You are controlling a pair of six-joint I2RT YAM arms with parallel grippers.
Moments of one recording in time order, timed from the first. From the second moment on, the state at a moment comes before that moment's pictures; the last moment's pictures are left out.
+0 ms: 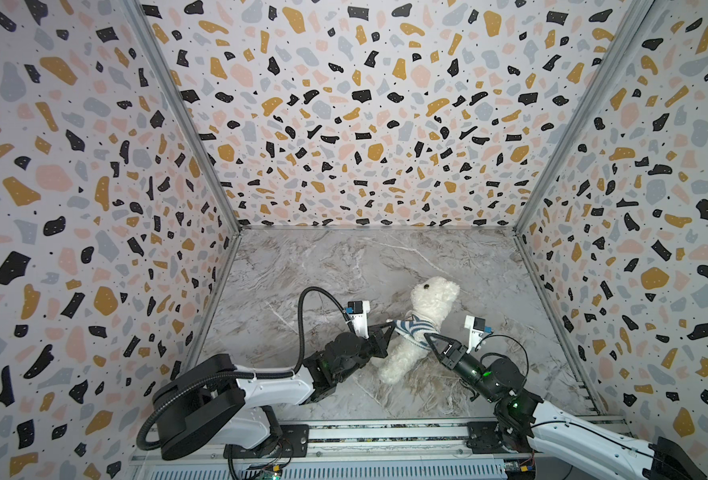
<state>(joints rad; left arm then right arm) -1.00 1.33 0.40 0.74 -0.18 -0.83 0.85 0.59 0.02 0.65 0.02 1.17</state>
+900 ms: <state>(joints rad) -0.92 1.09 0.32 0.47 -0.25 -0.62 0.74 0.89 0.14 0.76 -0.43 1.06</state>
